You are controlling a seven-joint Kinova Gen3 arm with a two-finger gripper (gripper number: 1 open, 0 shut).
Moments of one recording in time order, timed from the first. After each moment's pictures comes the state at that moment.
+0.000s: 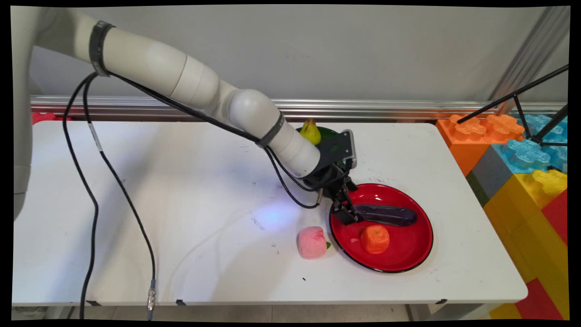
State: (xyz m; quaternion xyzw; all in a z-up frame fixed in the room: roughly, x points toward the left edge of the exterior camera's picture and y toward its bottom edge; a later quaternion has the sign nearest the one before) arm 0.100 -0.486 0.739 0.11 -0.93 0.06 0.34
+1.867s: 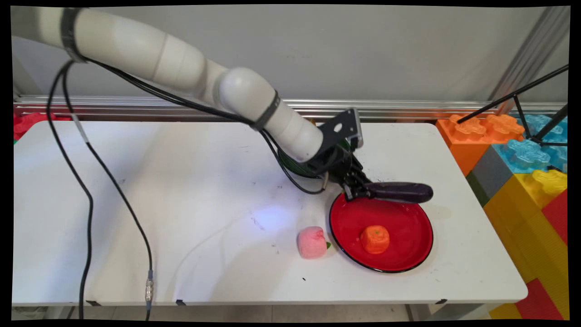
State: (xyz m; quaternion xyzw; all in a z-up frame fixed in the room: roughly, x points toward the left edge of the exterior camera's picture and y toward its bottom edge) arm 0.101 -0.478 0.797 0.11 -0.92 0.08 0.38
